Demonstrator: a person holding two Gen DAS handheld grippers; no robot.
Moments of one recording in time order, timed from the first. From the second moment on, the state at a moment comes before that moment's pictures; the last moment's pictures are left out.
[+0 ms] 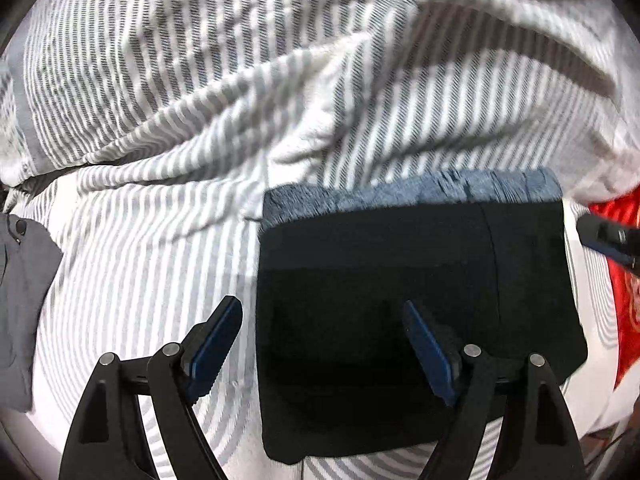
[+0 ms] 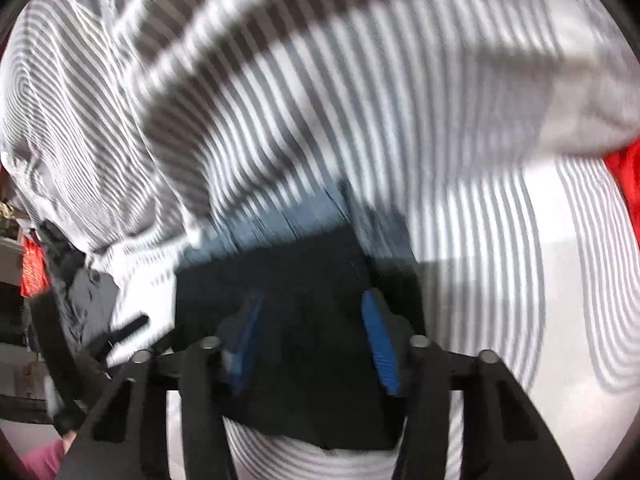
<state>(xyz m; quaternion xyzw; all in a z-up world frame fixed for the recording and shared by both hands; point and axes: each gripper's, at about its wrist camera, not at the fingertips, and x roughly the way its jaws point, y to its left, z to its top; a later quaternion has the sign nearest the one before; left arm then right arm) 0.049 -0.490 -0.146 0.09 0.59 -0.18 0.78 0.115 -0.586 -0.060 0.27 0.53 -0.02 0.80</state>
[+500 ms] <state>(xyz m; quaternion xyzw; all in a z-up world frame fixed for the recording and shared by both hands) 0.111 -0.476 -0.172 0.05 0.59 -0.09 0.80 0.131 -0.593 -0.110 0.30 0.57 -0.02 0.76</state>
